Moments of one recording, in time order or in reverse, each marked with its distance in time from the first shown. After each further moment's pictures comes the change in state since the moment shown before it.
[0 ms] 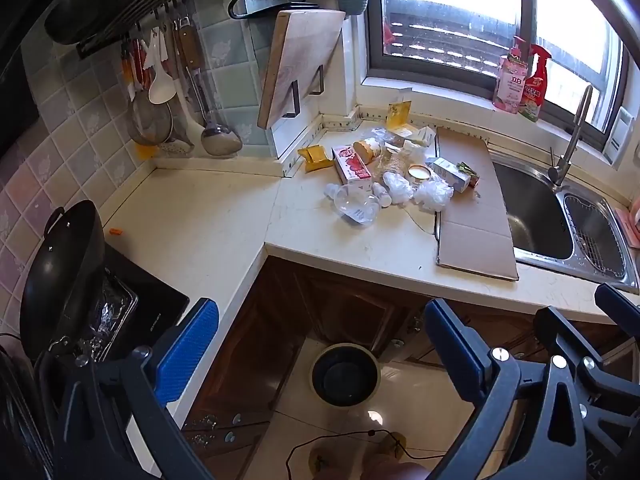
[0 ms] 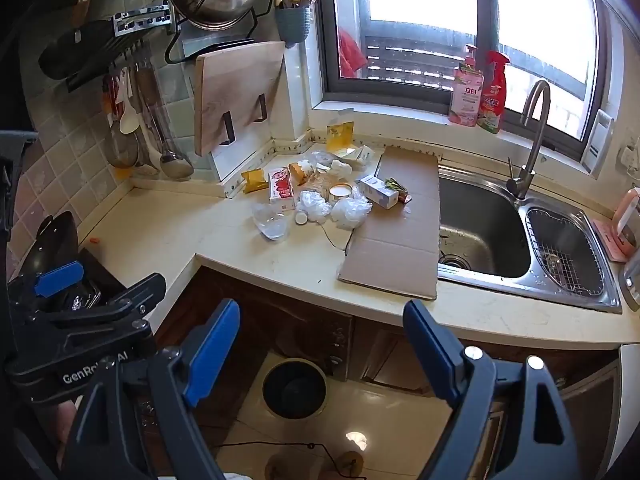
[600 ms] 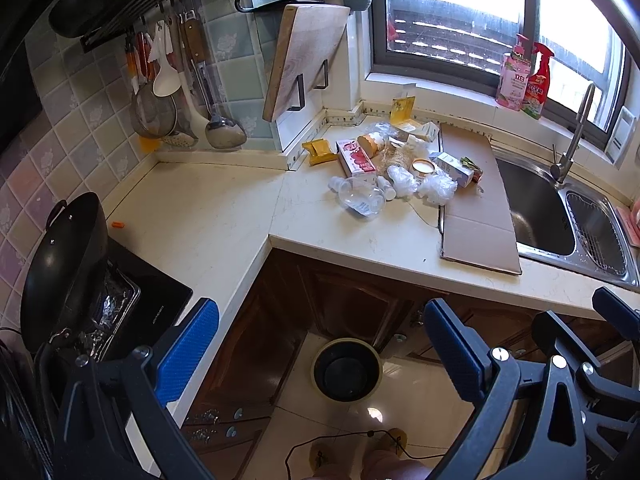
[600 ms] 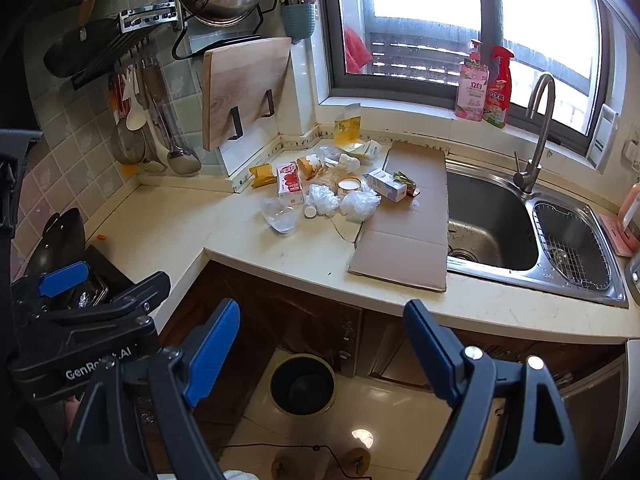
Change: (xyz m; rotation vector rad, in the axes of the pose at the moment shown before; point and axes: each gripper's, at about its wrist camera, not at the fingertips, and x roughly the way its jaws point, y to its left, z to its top) left arm -0.002 0.001 -0.011 -0.006 0.004 0.013; right arm -0.001 0.005 -0.008 0.007 0.007 0.024
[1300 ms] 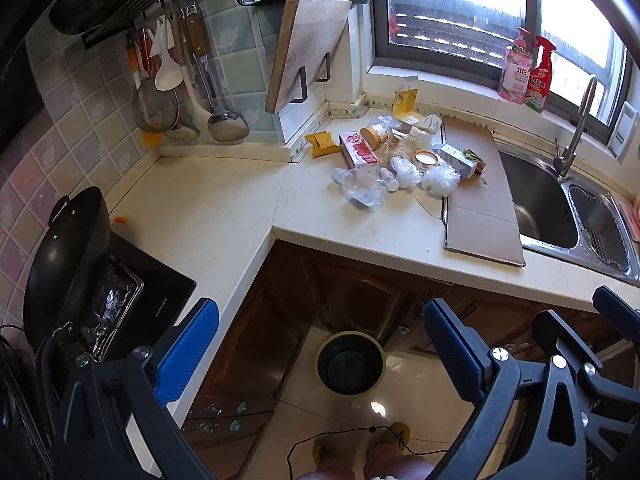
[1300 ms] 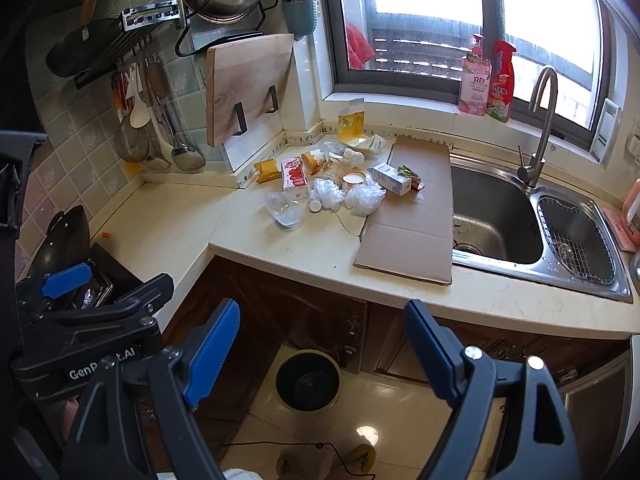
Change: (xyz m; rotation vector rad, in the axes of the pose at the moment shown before) left arm 0.000 0.005 -0.010 0.004 0.014 0.005; right arm 0.000 0.003 -0.005 0.002 0.002 0.002
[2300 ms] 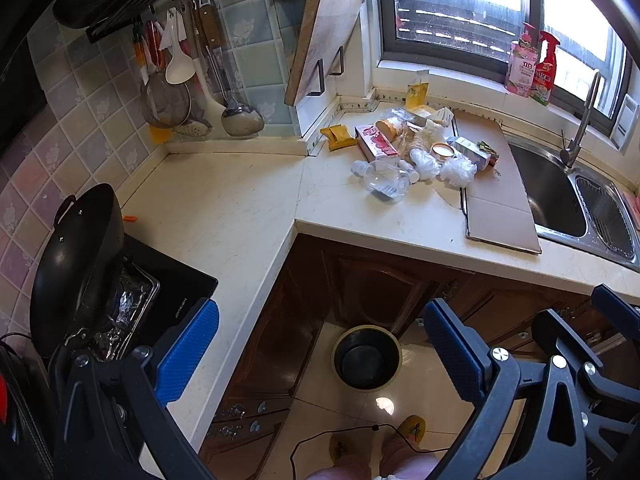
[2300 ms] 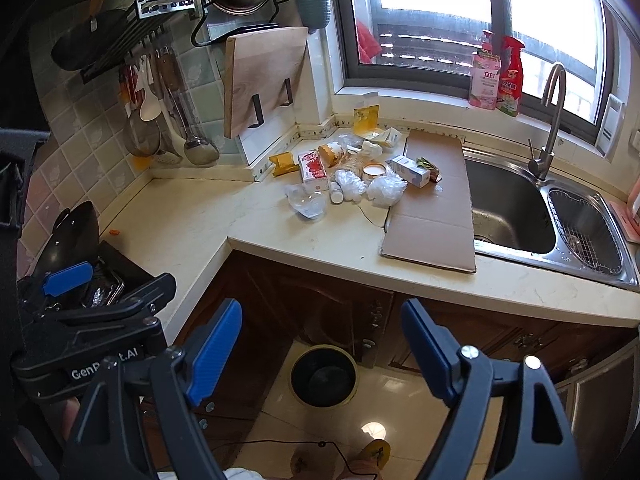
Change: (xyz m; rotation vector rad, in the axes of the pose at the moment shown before) left arm 0.001 0.044 0.005 0.027 0.035 0.006; right arm 0.003 0.044 -0.009 0.022 0.026 0.019
